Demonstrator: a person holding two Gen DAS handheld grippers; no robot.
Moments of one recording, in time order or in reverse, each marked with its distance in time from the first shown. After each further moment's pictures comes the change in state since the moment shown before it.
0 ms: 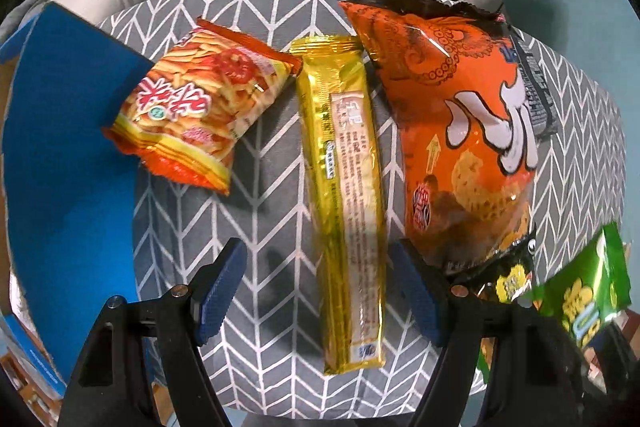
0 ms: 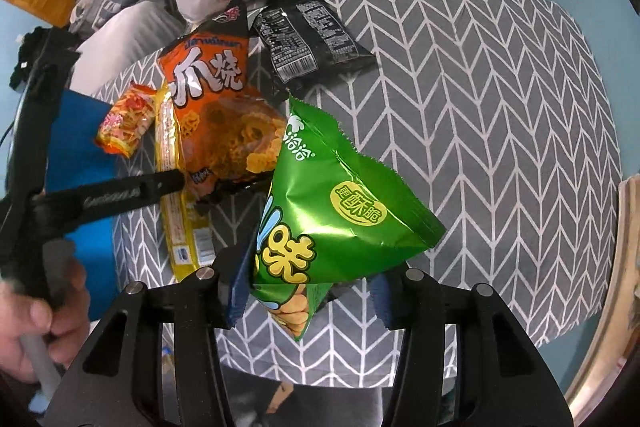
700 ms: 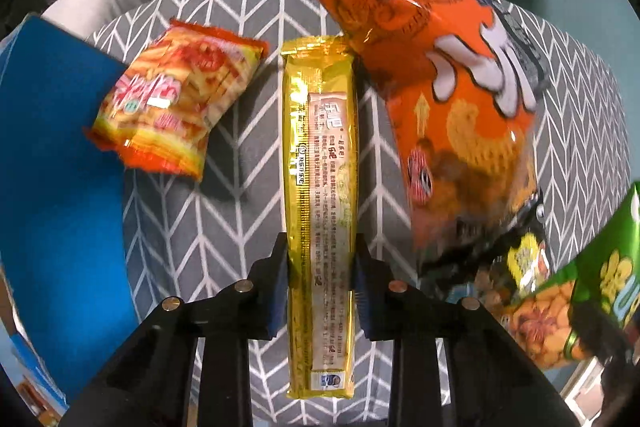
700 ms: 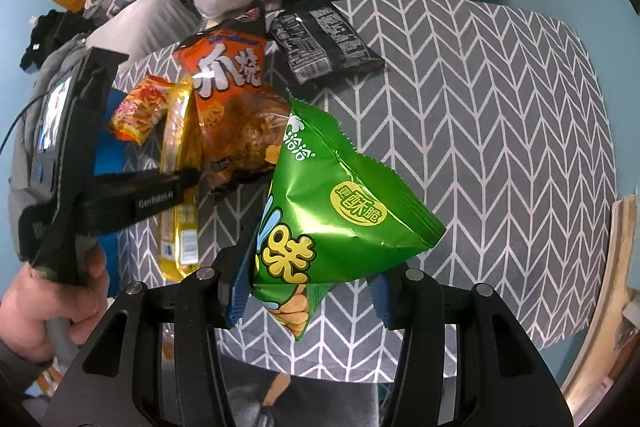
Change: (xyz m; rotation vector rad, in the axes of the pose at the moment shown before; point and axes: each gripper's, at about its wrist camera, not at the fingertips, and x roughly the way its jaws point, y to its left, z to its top) left arm 0.010 -0.003 -0.019 0.105 -0.024 0.012; right arm -0.031 0.004 -0.011 -0.072 -0.004 0.004
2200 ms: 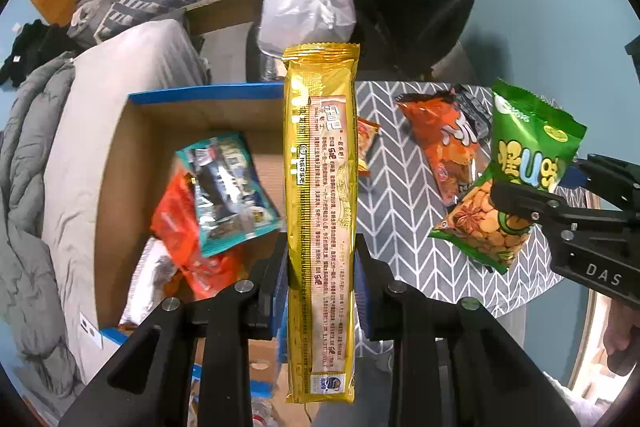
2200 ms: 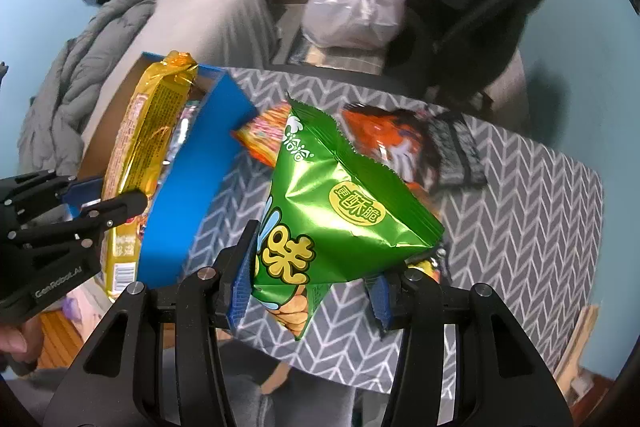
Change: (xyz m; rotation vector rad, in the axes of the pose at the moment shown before) left arm -0.184 0.129 -0.083 0.029 -0.280 -0.005; right arm -0.029 0.154 0.043 -0.332 -0.078 0.024
